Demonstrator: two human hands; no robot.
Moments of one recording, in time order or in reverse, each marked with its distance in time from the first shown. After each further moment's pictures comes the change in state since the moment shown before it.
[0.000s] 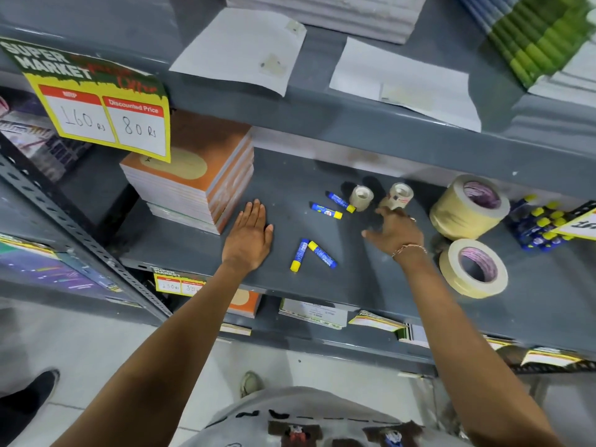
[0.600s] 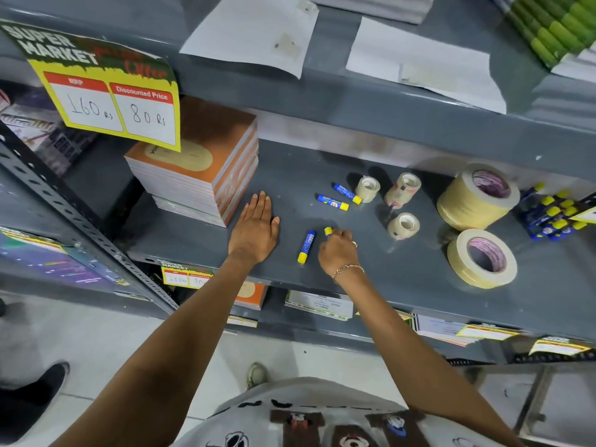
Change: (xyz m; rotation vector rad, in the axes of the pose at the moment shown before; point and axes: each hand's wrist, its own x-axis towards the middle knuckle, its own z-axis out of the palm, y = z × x) left_hand 0.002 -0.002 0.004 0.003 0.016 0.005; right_hand -0.046 -0.087 0.080 0.085 -0.047 -0.074
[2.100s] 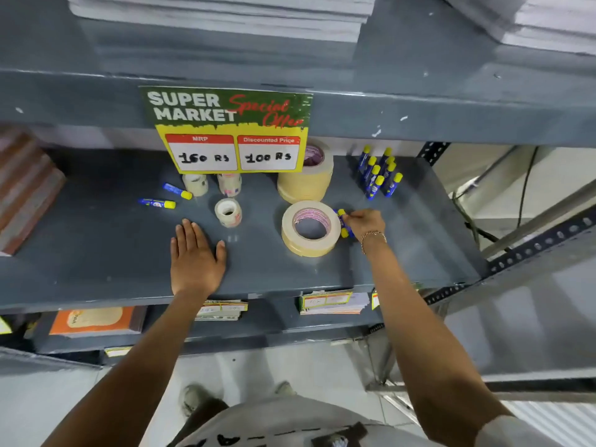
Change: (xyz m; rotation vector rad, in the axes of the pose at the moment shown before) left_hand -0.033 0.249 0.085 0.084 0.011 -0.171; right_hand 0.023 0.374 -0.134 0.648 0.229 0.545
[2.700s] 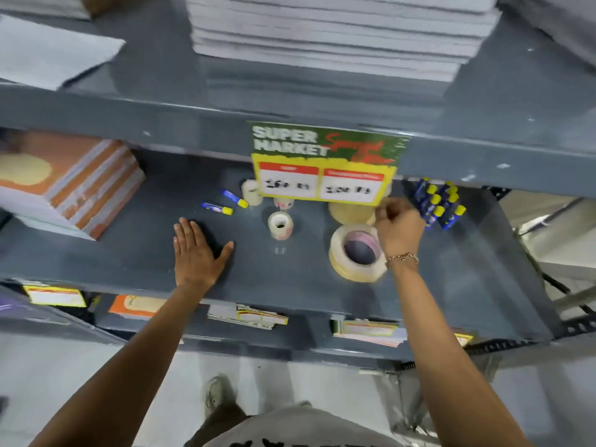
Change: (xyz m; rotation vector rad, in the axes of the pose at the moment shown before) left_hand 0.024 -0.077 -0.030 -0.160 0.077 -0.189; right_hand -0.055 -0.072 0.011 0.119 0.239 -0.485
